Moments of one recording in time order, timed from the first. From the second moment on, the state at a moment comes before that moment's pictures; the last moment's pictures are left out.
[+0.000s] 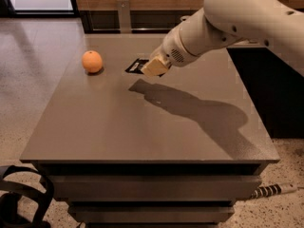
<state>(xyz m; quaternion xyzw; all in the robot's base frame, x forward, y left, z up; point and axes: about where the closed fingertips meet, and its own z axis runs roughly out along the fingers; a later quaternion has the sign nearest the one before) 0.615 -0.015 0.901 -0.51 0.77 0.13 0.37</state>
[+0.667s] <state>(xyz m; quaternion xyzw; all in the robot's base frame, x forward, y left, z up) 0.648 0.017 0.896 -0.53 0.75 0.16 0.37</state>
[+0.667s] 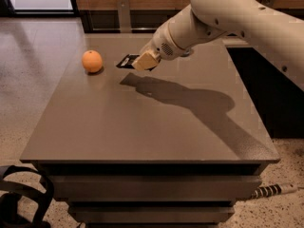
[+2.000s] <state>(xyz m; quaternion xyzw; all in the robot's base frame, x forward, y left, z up) 0.674 0.066 0.859 -0.55 0.70 0.24 0.38</state>
